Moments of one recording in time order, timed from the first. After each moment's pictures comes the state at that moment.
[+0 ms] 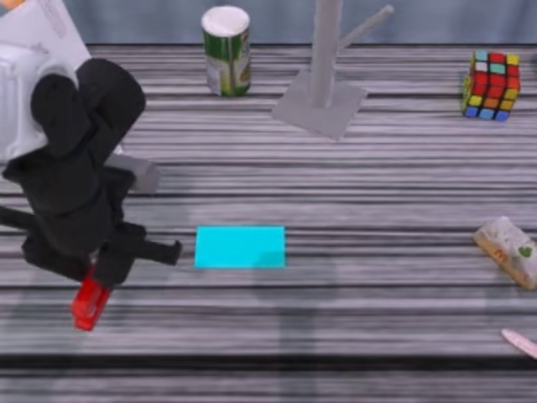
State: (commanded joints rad) left arm -0.41 1.63 1.12 -1.07 -0.01 -0.13; right arm 0.00 0.00 0.00 0.00 0.00 0.00
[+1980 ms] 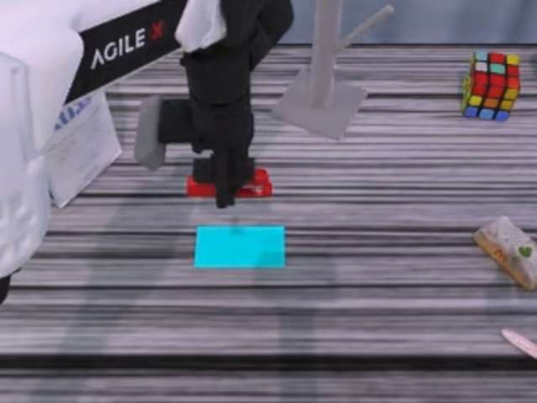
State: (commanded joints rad) left arm -0.55 2.26 1.96 -1.27 0.01 -2.11; right arm 0.00 0.00 0.00 0.00 0.00 0.00
